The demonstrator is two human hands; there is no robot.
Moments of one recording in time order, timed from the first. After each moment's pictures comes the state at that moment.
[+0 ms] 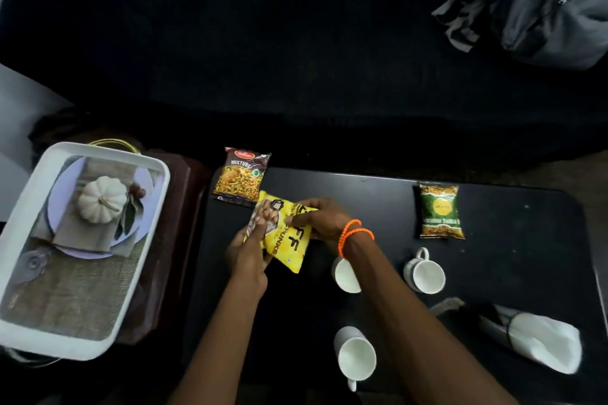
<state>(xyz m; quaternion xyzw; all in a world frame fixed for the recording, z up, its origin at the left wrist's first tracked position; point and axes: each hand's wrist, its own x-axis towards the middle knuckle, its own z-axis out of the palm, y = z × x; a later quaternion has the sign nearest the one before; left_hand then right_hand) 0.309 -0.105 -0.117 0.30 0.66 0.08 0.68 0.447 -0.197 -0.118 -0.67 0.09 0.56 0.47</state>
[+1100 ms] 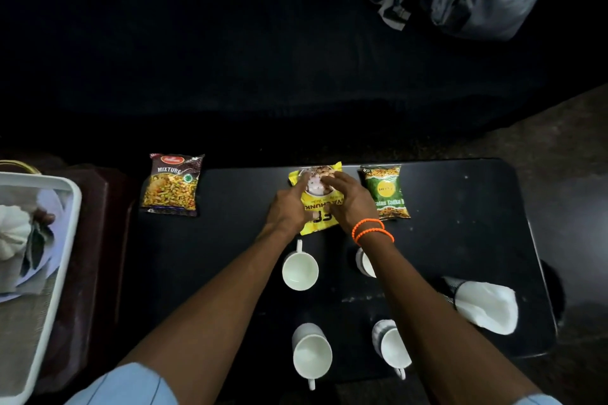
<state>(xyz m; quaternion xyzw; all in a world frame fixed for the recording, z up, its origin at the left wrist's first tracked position) 0.455 -0.194 -0.147 0.85 0.26 -0.23 0.39 0.516 -0.339 -0.135 -0.92 -0.16 0.25 0.26</state>
